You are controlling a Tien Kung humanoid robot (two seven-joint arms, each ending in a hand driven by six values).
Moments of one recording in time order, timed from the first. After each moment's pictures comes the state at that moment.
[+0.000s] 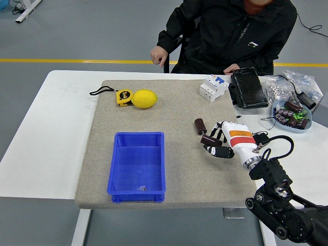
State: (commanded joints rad) left arm -0.18 0.05 -1.03 -0.19 1.05 0.12 0.24; right arm 0.51 -0.11 0.75 0.98 -2.04 -0.50 -0.10
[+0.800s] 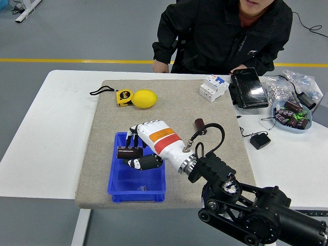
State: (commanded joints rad) left arm -0.17 0.06 -1.04 -0.19 1.09 0.11 0.26; right arm 0.70 0.00 0.40 1.22 -1.91 -0.38 -0.10
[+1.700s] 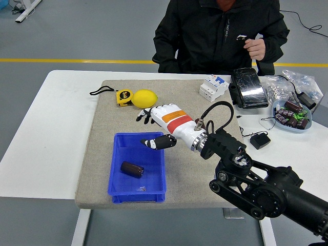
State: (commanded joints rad) left arm -0.19 0.07 -1.03 -0.19 1.07 0.12 0.25; right arm 0.81 -0.05 0.52 1.04 -1.97 -0.24 -0.06
